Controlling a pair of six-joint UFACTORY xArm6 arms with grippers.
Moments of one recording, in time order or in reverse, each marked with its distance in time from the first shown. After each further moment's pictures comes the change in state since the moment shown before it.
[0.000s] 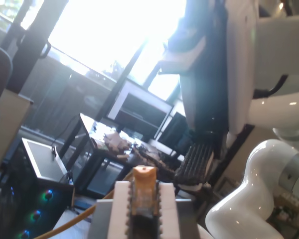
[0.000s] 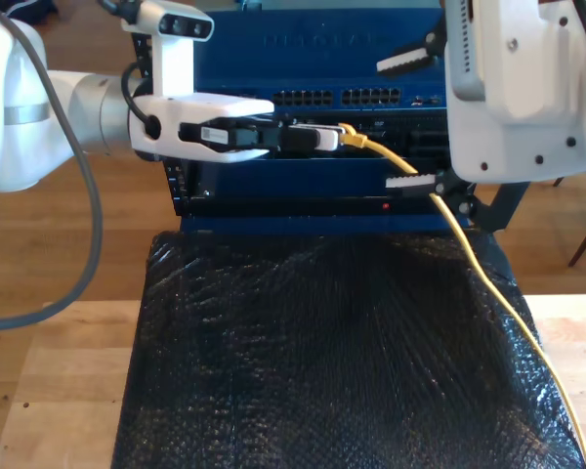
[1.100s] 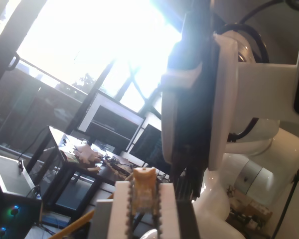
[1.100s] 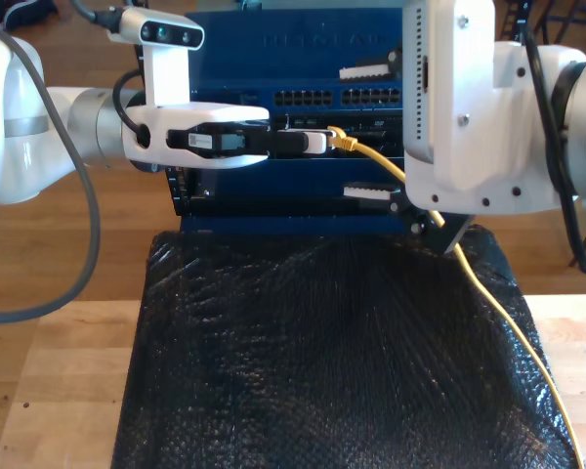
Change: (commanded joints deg) left arm 0.0 1.2 0.9 -1.3 4.9 -0.1; right arm 9.4 -2.8 8.9 -0.2 -19.0 -0.2
